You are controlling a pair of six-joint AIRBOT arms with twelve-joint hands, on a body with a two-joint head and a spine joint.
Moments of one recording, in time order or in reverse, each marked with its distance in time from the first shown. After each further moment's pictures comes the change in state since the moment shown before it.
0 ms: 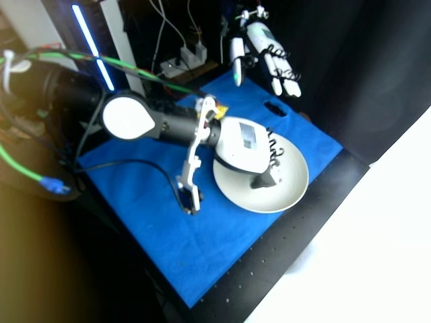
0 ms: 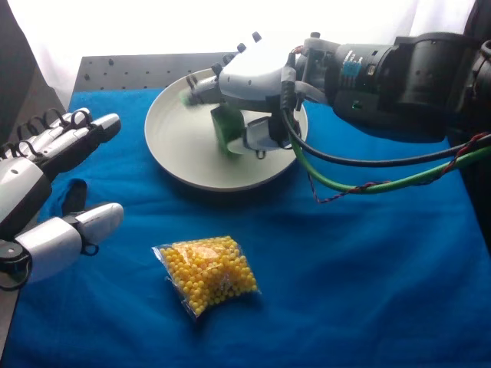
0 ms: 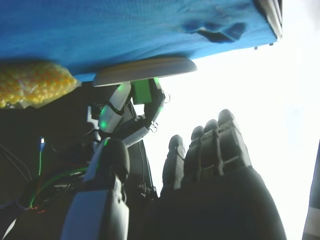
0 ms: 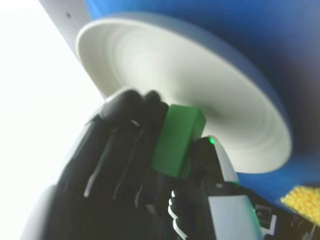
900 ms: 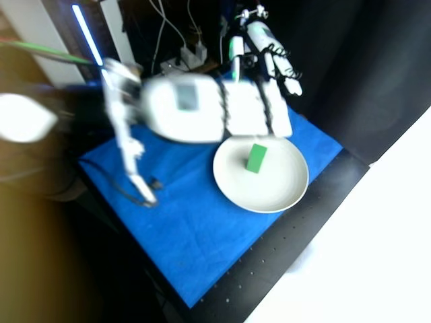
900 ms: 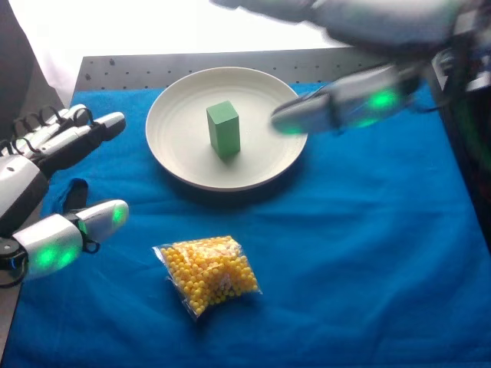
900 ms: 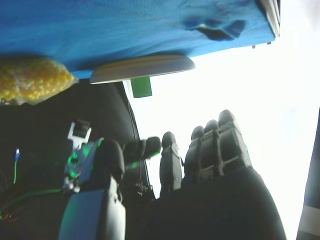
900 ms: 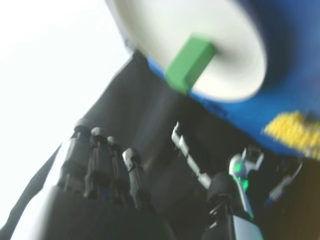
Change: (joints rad) left arm 0.001 0.003 -0.007 -0.012 -0.029 -0.003; right arm -0.013 0.493 -0.373 0.104 0.538 -0.001
